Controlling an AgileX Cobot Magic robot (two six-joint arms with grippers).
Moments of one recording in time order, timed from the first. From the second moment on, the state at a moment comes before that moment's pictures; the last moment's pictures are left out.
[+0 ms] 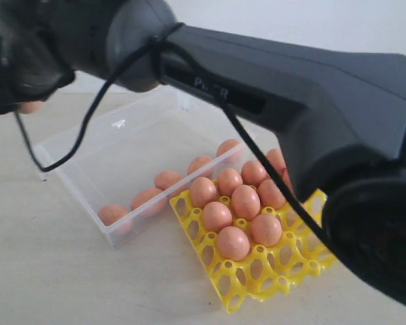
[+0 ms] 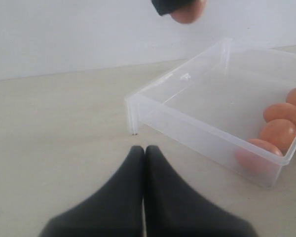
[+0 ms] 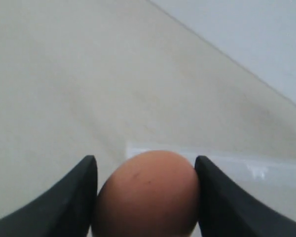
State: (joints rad) left arm -0.05 0.00 0.00 -0.04 0.31 0.13; right arm 1.02 2.28 -2.24 -0.34 0.68 0.33
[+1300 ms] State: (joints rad) left arm -0.05 0.00 0.00 -0.04 0.31 0.13; right arm 0.60 1.05 -0.60 -0.72 0.10 0.83
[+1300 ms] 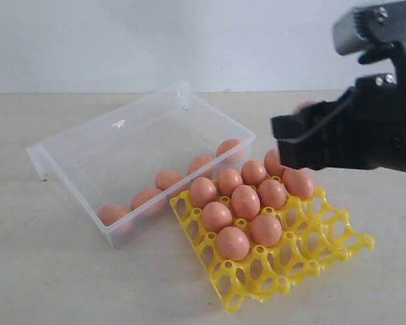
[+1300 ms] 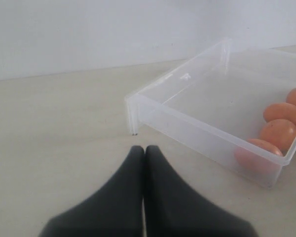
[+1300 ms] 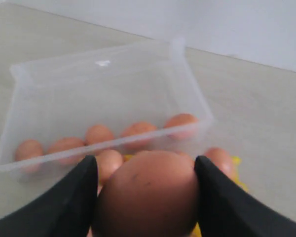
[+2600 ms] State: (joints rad) left arm -0.05 0.00 0.00 -0.04 0.31 0.13; right arm -0.01 1.72 -0.69 -1.49 -1.06 1.14
